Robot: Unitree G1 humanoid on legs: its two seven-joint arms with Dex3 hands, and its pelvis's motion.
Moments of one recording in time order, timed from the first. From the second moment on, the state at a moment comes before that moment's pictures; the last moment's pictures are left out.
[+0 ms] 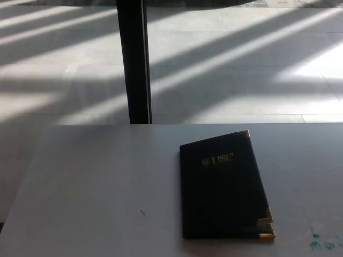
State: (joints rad) left_arm -0.06 0.40 0.52 0.94 -0.15 0.09 0.00; right_arm 0.11 -0.37 -0.56 0.69 0.15 0.06 0.05
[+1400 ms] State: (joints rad) left_arm -0.24 0.45 1.00 1.02 -0.48 0.10 0.07; right_arm -0.54 -0.44 -1.00 0.18 0.68 0.33 -0.20
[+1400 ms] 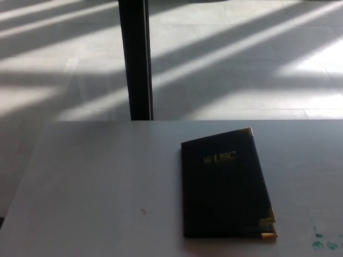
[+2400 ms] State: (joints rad) left_arm -0.23 0.49 0.94 1.04 -0.57 0.11 0.11; right_arm -0.37 -0.03 -0.58 0.03 0.79 0.43 -0.25
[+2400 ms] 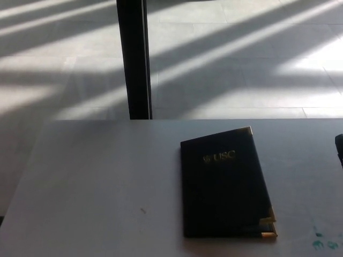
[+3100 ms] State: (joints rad) left_arm -0.24 0.49 0.90 1.04 -0.61 0.11 0.12; right_arm -0.31 0.01 -0.49 0.21 0.76 0.36 -0.20
